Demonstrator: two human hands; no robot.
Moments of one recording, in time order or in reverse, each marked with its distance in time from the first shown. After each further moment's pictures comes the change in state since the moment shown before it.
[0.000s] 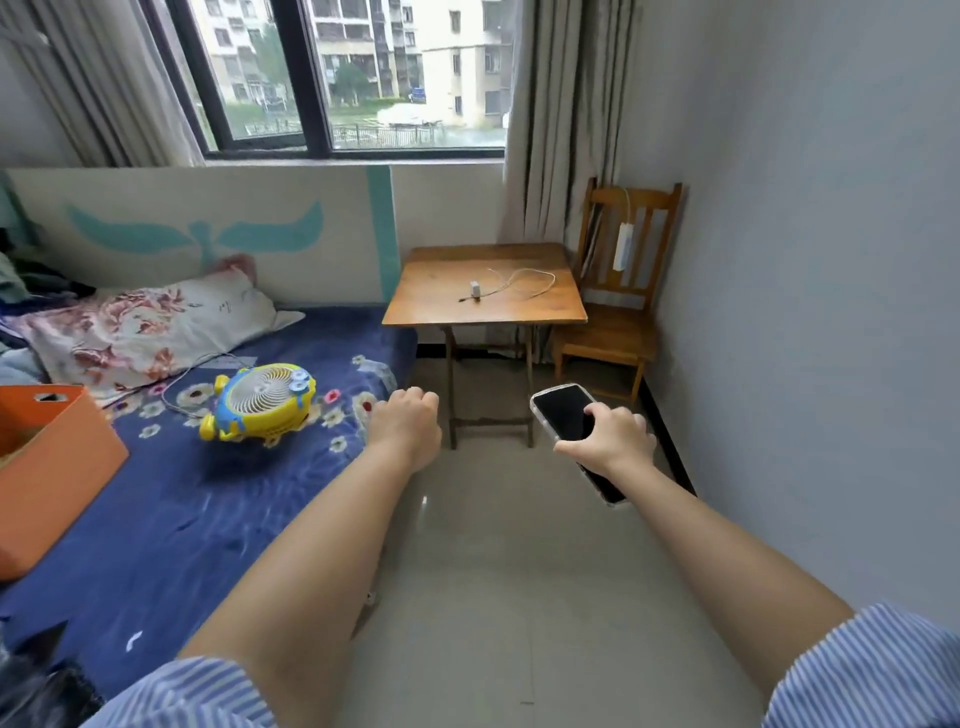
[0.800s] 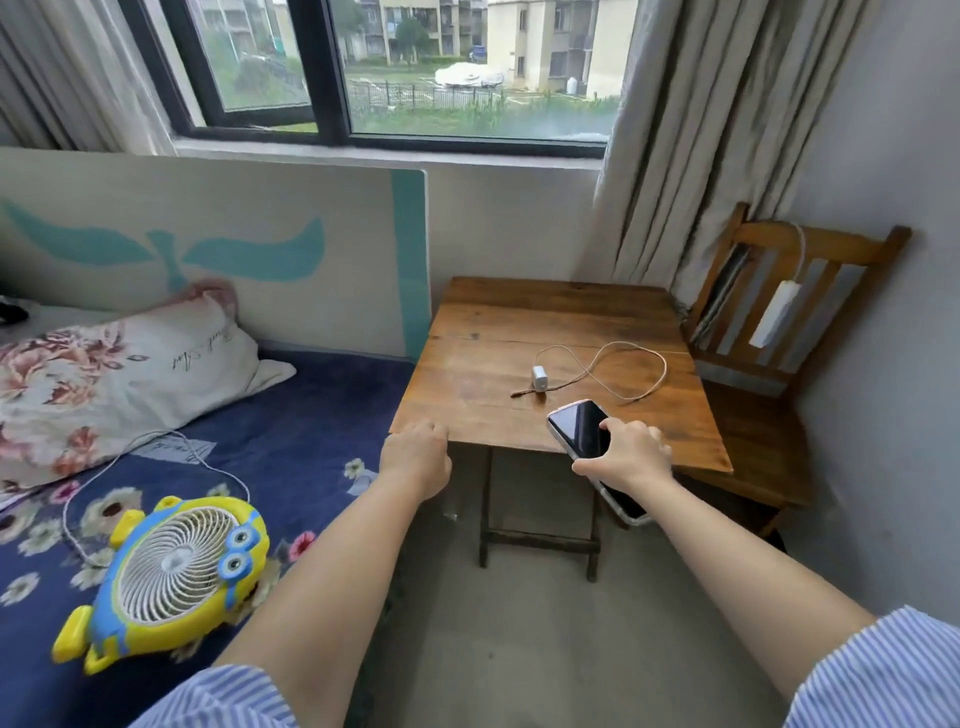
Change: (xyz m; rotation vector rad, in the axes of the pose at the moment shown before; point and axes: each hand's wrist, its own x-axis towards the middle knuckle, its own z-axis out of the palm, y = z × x) left_hand 0.555 -0.144 0.123 -0.042 -0.166 -0.125; right_hand 0.584 -0.167 0.126 -0.169 -0.108 -0.104
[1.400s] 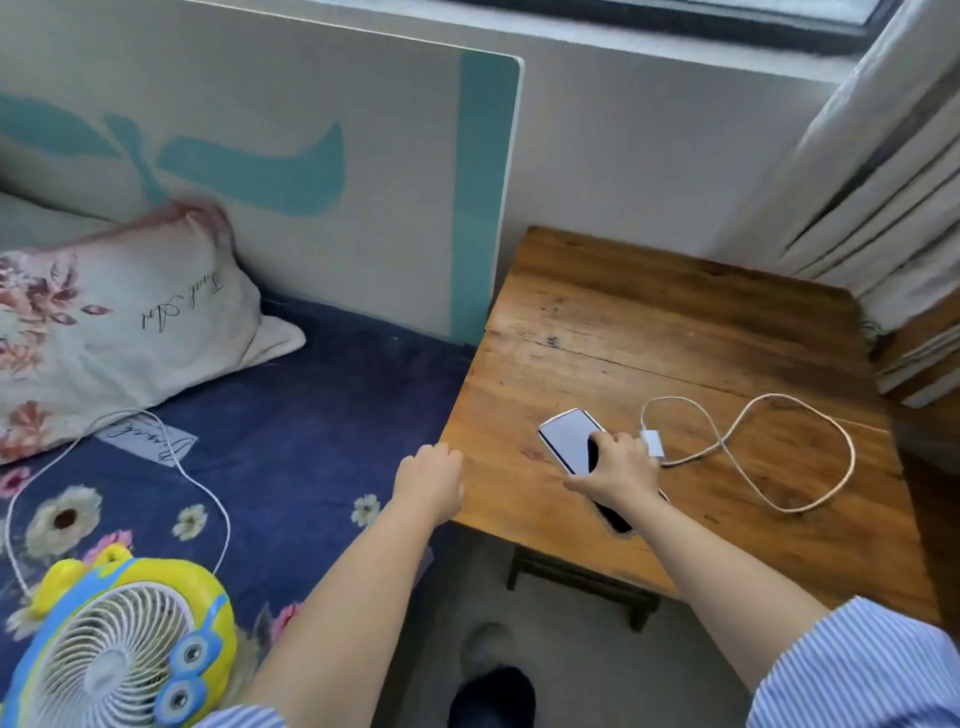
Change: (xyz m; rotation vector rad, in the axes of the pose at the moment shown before) left_hand 0.273 -0.113 0.098 -0.060 -0.325 -0.118; right_hand 0.304 -0.128 0.147 -0.127 -0.294 -0.086
